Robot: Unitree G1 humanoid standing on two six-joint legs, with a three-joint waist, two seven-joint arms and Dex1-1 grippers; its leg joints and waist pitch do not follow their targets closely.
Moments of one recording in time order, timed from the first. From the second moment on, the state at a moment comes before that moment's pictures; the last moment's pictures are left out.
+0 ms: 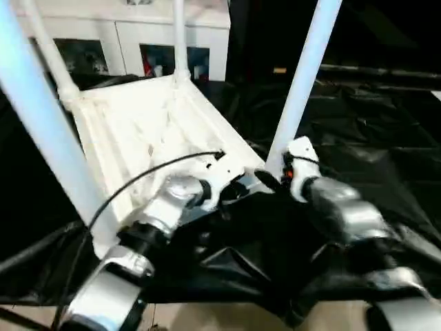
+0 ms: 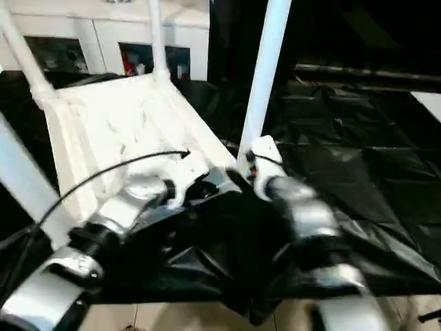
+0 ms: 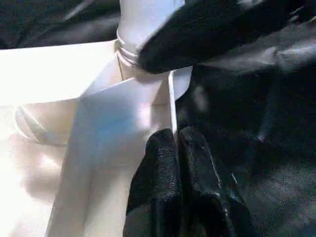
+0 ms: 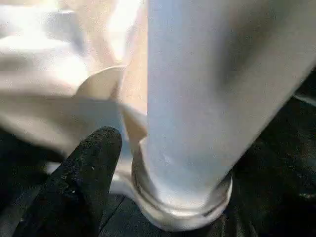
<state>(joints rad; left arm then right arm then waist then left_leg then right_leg) -0.69 0.14 -0.29 0.70 0.09 0.17 -0.83 -0.54 -0.29 0.08 0.48 0.12 0.38 0.61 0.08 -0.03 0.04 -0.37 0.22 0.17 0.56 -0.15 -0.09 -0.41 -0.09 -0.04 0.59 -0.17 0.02</state>
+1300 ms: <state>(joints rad) -0.58 0.32 -0.31 0.53 -0.01 0.16 -1.19 -0.44 -0.49 0.19 0.26 0.19 0.39 1.05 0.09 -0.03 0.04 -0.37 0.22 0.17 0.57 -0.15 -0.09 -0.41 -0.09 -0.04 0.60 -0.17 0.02</state>
